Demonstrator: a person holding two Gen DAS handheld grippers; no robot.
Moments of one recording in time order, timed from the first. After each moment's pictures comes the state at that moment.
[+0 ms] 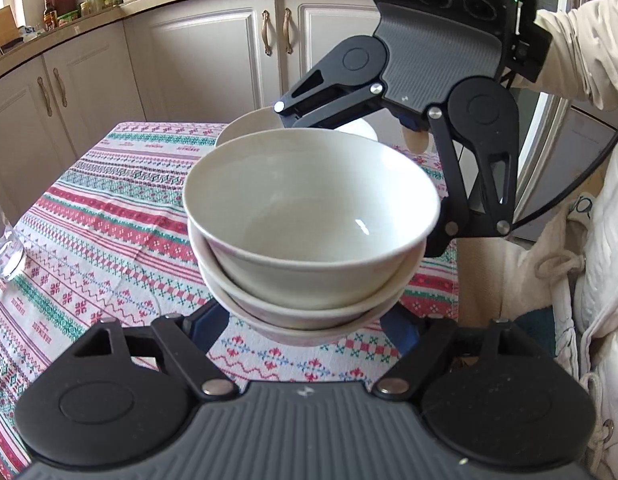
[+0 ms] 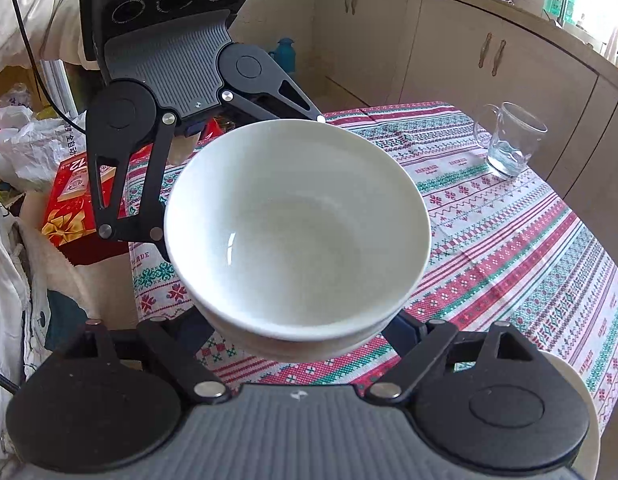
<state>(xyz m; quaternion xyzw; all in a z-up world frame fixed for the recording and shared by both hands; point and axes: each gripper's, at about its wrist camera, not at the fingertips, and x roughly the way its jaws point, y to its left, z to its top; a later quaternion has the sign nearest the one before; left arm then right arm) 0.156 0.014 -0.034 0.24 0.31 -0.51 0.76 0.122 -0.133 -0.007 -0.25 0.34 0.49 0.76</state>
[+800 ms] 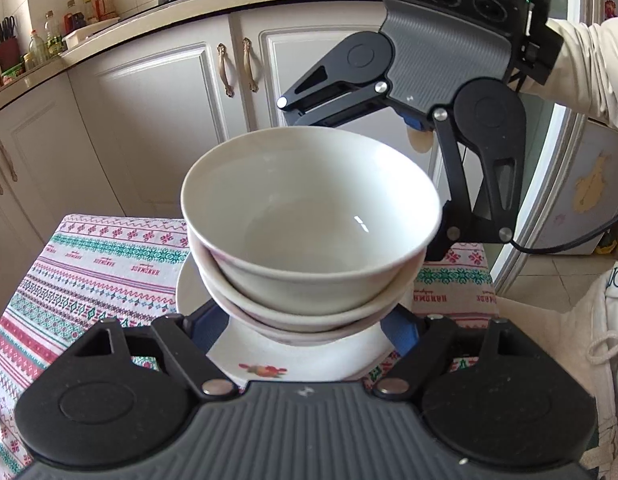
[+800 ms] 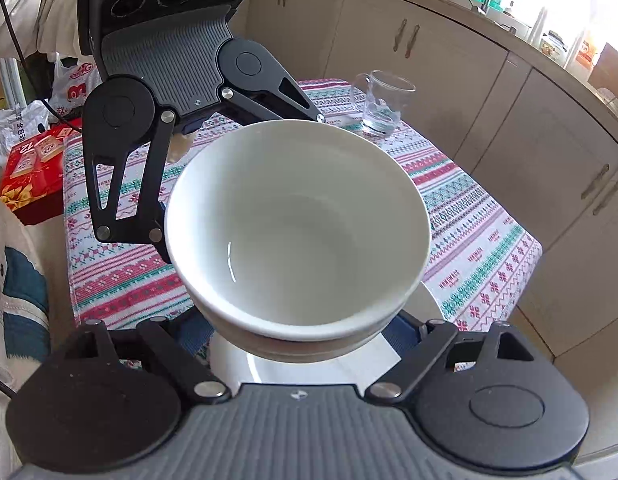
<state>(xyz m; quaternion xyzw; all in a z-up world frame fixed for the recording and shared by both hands) 0.223 -0.127 -0.027 0.27 0.26 -0.57 0.73 0.153 -0.268 0.013 -0.26 0.35 0.40 0.80</state>
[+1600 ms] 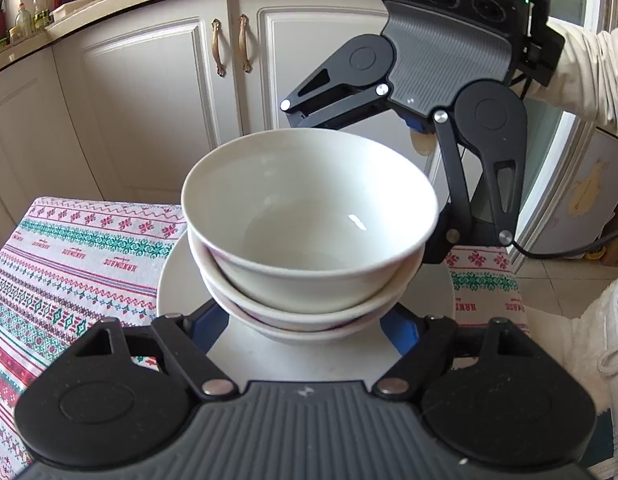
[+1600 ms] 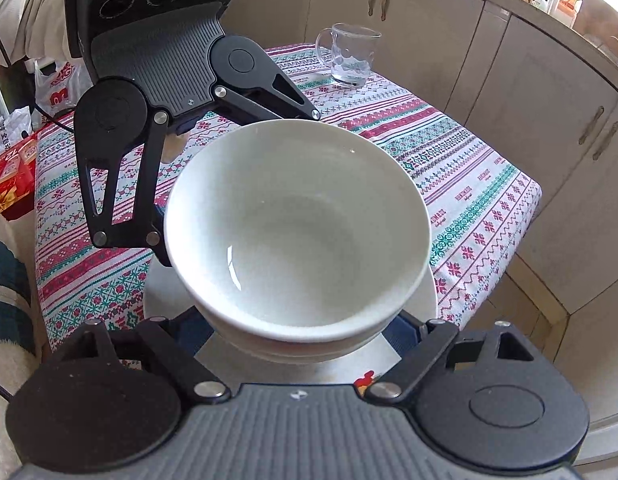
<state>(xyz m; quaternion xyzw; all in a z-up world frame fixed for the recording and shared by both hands) 0.252 -0.149 -0.052 0.25 0.29 -0.58 0.72 0.183 -0.295 -0.020 -0.23 0.39 0.40 0.80</state>
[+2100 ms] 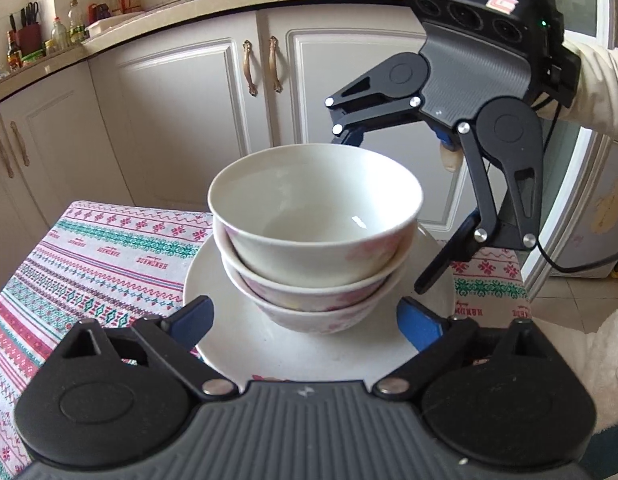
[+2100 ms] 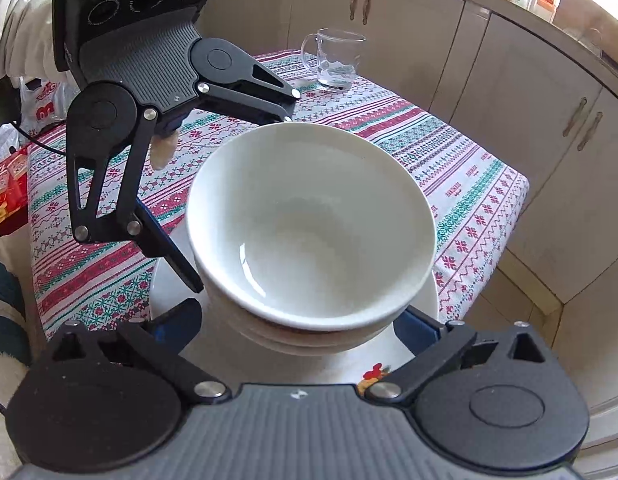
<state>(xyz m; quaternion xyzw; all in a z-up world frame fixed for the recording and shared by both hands) 0.227 -0.125 -0.044 0.24 0.26 -0.54 0.77 0.166 -0.294 -0.018 -0.22 0.38 0.35 0.83</state>
